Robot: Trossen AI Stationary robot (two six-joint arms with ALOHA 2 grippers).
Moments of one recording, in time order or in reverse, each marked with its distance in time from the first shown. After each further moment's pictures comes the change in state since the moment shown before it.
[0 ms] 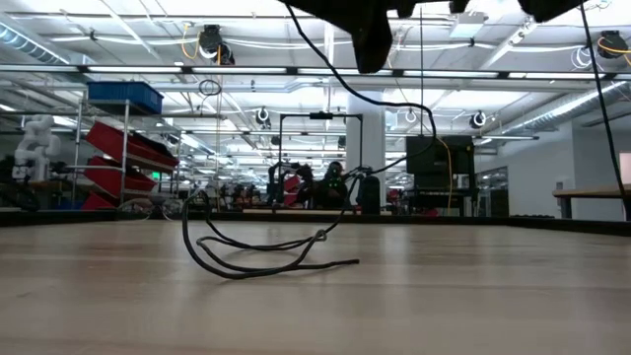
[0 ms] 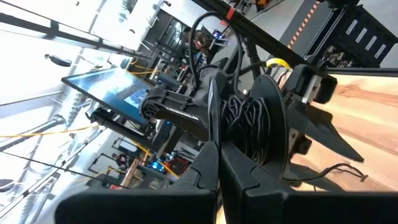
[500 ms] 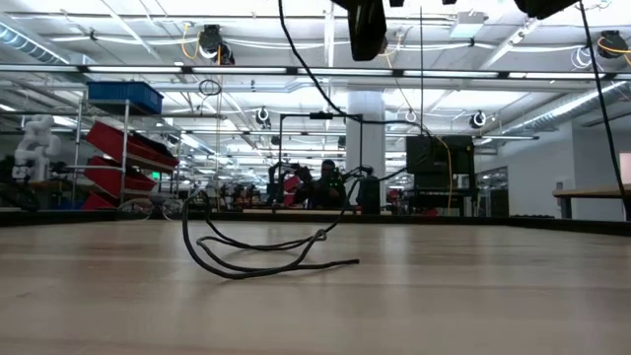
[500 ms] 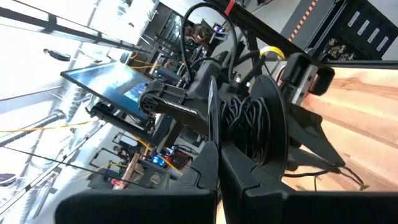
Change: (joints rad) left arm 0.000 0.001 0.000 -0.017 -0.025 -0.002; right arm -0.001 -0.016 0.012 0.011 0.011 -0.056
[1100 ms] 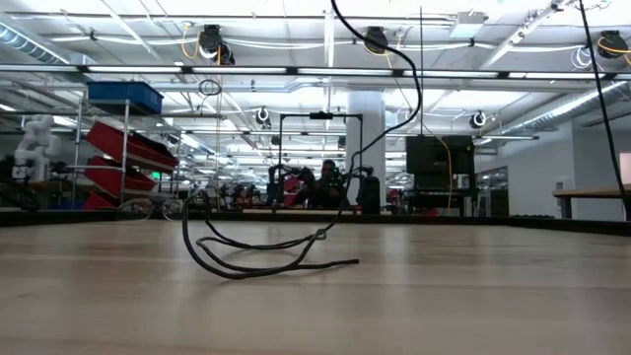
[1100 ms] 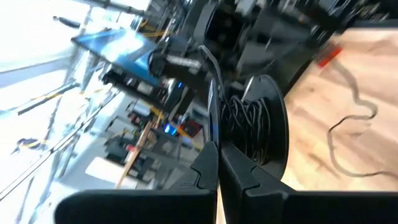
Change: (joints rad) left arm -0.008 0.000 0.000 -0.030 -0.178 -0.005; right arm 0.080 -0.118 0.000 0.017 0.007 -0.080
